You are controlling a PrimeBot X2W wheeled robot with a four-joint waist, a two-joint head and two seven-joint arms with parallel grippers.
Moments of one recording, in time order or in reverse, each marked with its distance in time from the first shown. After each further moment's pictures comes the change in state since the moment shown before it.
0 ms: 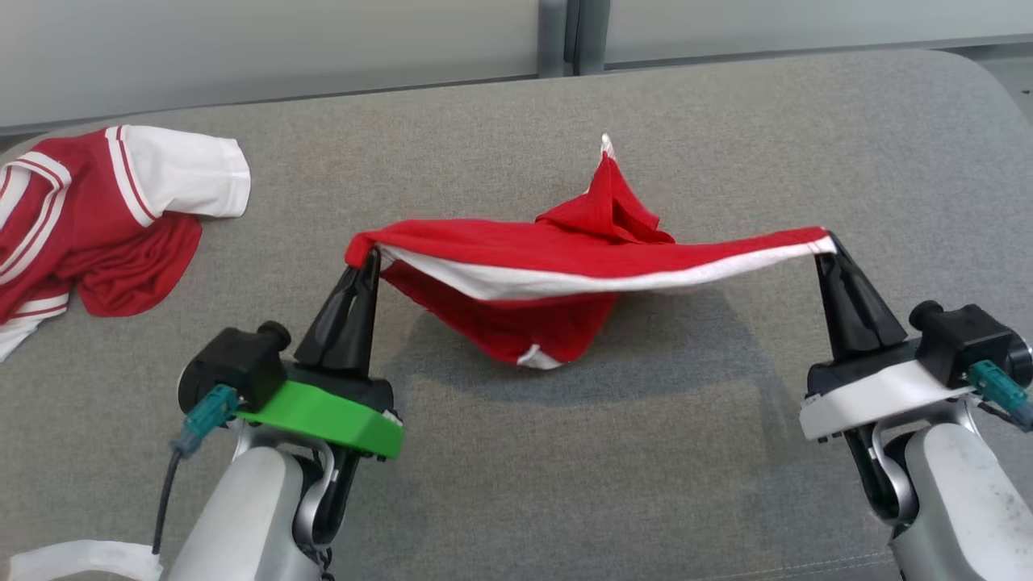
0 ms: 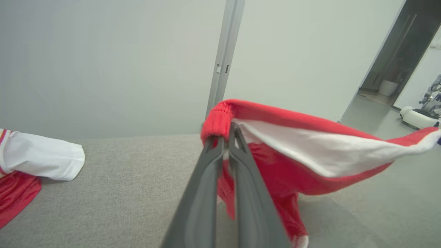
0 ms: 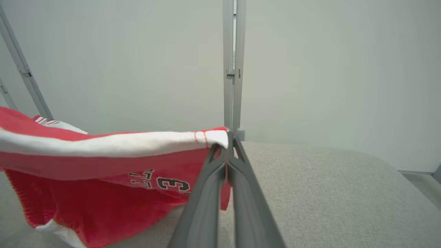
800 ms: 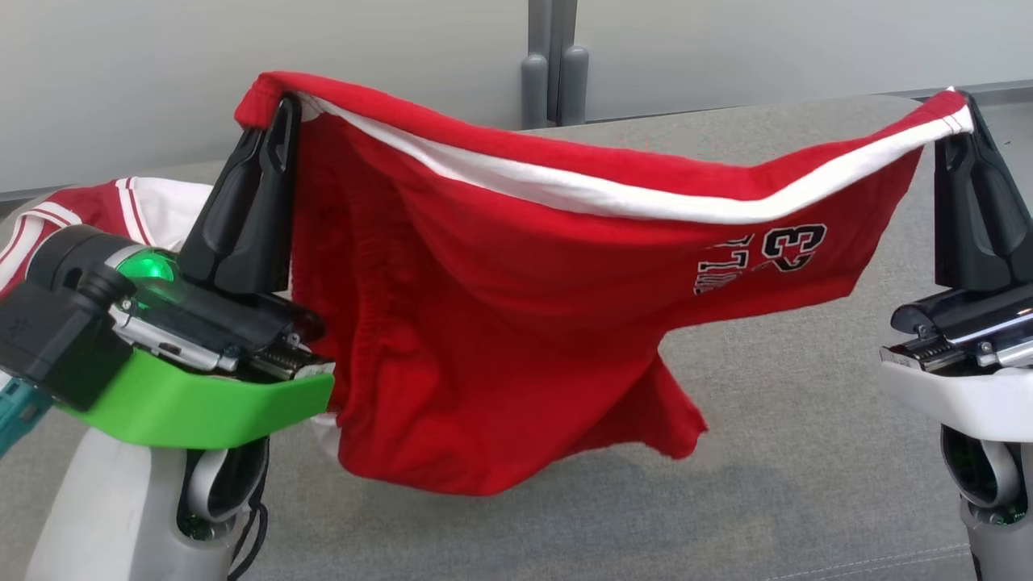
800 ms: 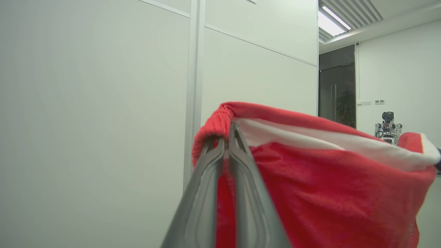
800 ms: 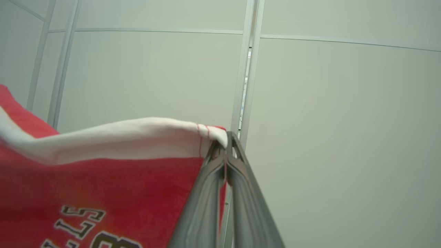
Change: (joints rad) left arm -0.046 0.131 0.073 -0.566 -0.085 0.004 0.115; right arm 0.014 -0.046 -0.077 -0.571 -0.004 0.000 0.069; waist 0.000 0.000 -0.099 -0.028
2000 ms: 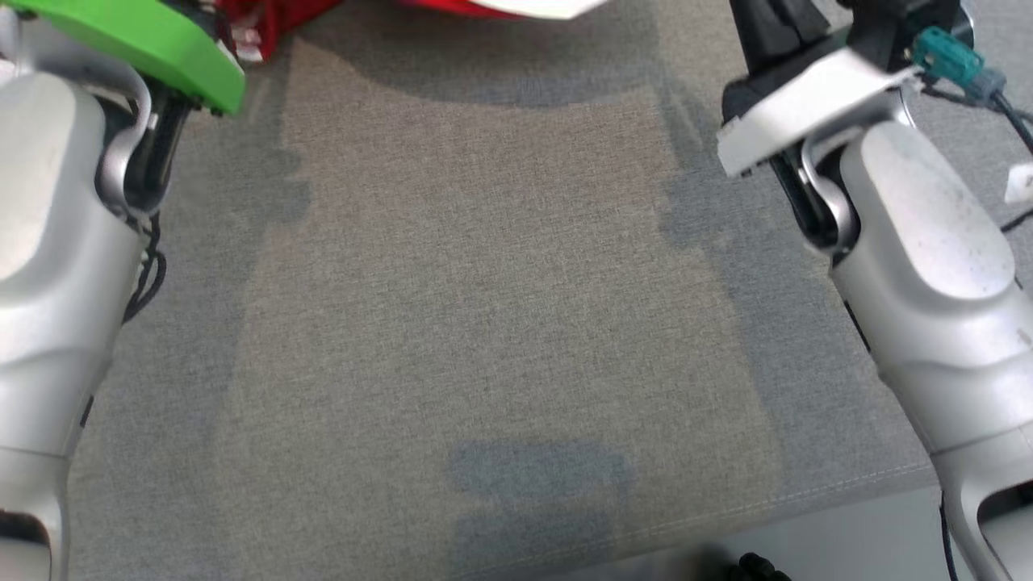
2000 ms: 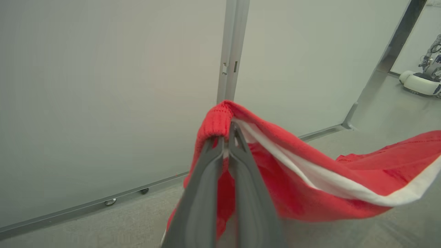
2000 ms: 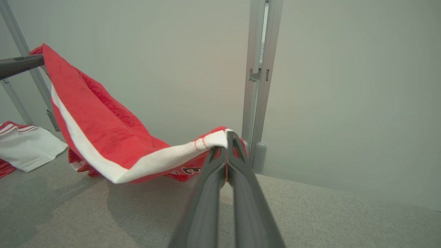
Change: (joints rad) left arm -0.752 0.113 -0.302 0.874 -0.203 -0.004 -0.028; right arm -0.755 0.028 0.394 0.919 0.180 0.000 -0.065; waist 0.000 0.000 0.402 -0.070
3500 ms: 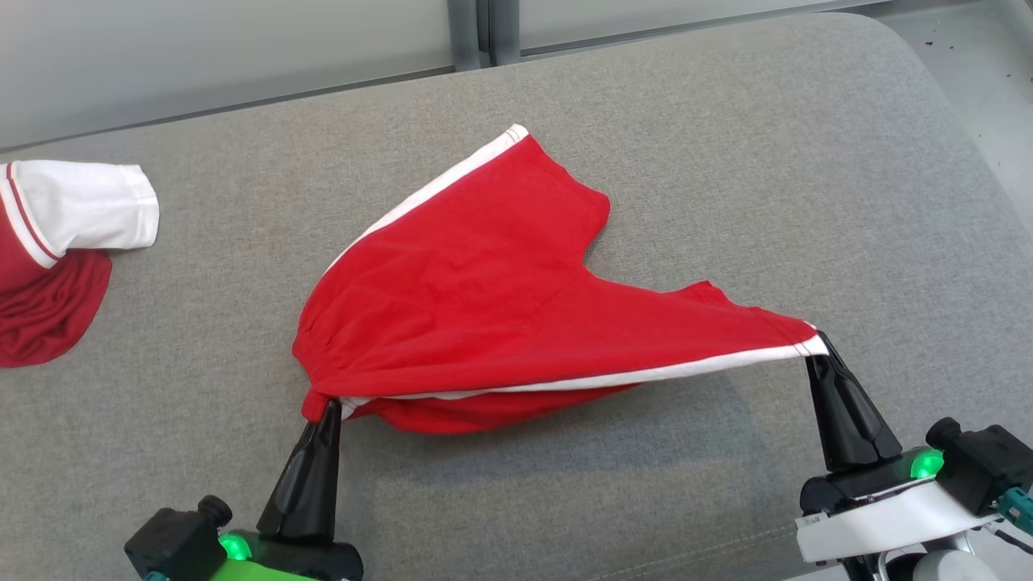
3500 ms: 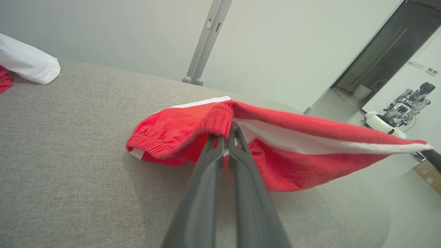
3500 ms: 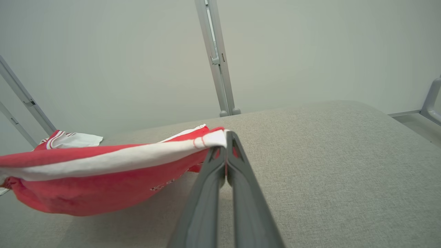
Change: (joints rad) left arm 1.216 -0.103 0.220 -0.700 0.067 0.105 -0.085; right arm 1.045 0.050 -0.290 -0.654 -0.039 0.000 0.014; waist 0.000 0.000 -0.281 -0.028
